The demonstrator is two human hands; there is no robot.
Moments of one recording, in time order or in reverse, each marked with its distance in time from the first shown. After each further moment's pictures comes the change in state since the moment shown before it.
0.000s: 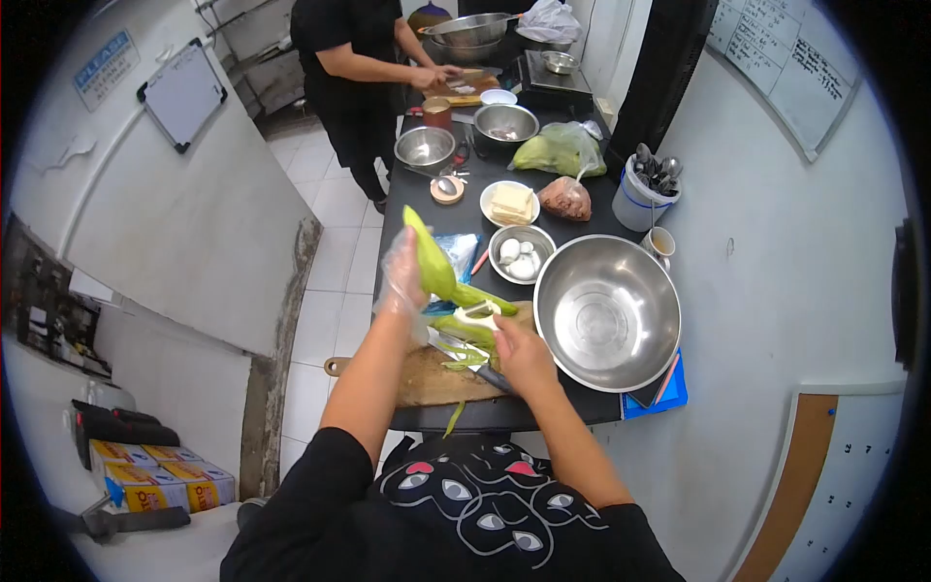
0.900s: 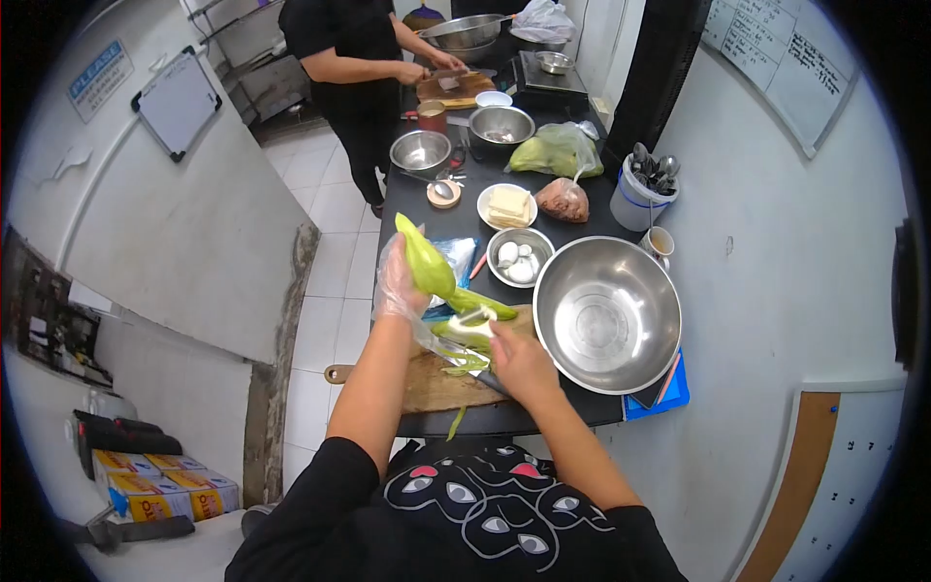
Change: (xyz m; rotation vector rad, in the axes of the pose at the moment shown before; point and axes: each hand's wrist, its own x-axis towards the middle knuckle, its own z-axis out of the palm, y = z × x) left_hand 0.007 0.004 0.008 -0.334 0.008 -0.172; right_hand -0.001 -0.008 -0.004 -0.060 -0.014 -0.040
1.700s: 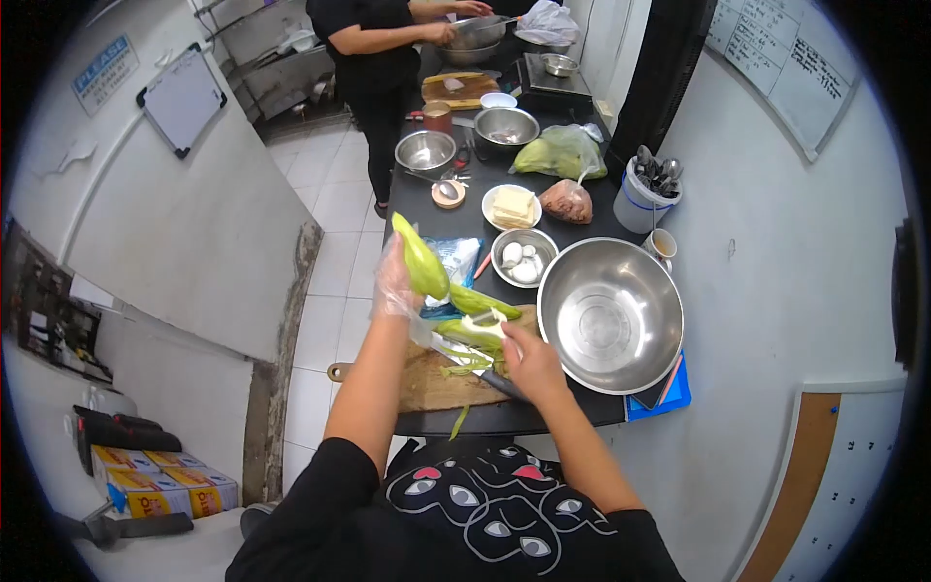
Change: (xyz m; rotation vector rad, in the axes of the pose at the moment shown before) left_hand 0.005 0.009 -0.015 0.023 -0.035 0.072; right_hand -0.003 0.016 0.004 0.081 -0.015 0.003
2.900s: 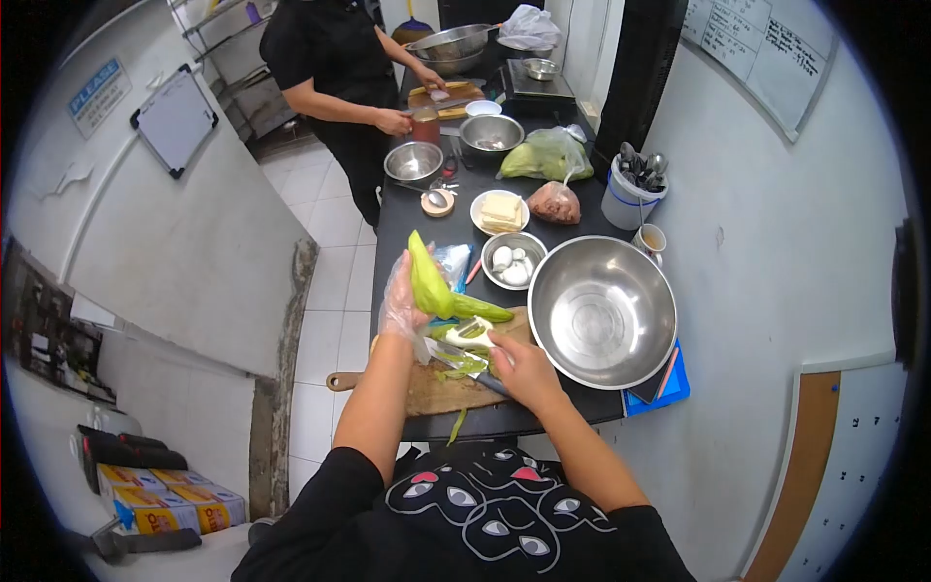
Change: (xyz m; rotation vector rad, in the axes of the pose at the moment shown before) left_hand -0.012 -0.020 0.004 -0.188 -0.117 -0.290; right_hand -0.006 0.000 -0.006 0.101 0.019 -0.069
